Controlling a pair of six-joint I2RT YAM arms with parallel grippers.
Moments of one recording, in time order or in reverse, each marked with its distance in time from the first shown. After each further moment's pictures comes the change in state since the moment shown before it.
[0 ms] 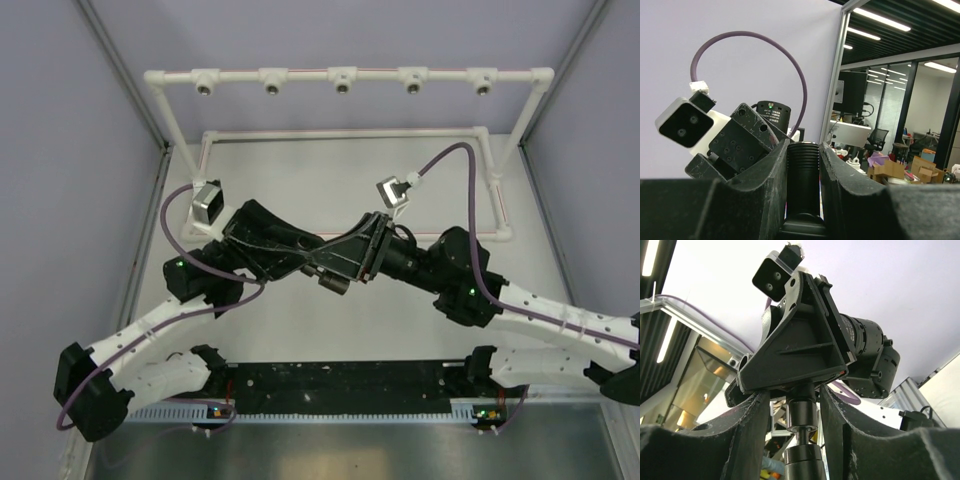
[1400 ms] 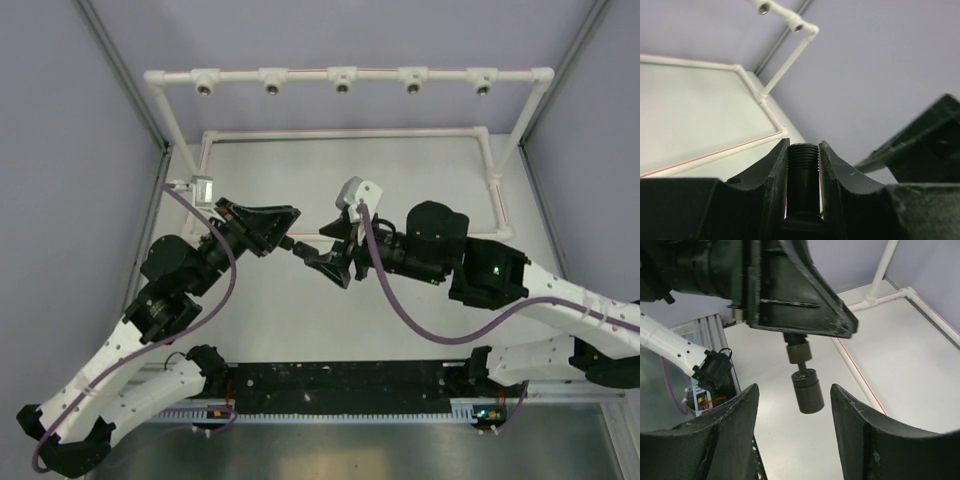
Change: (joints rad) left arm -0.010 -0.329 0.161 -1.342 -0.659 0.412; right arm 0.079 0.118 0.452 -0.802 0.212 -1.080
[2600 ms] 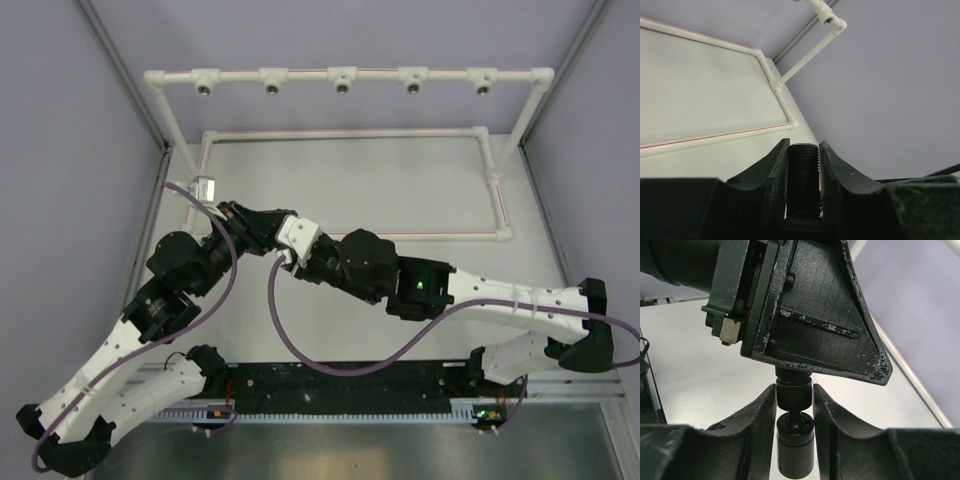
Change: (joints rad) left arm 0.000 0.018 0.027 -0.174 -0.117 -0.076; right arm 0.113 0.199 -0.103 0.271 0.257 -0.335
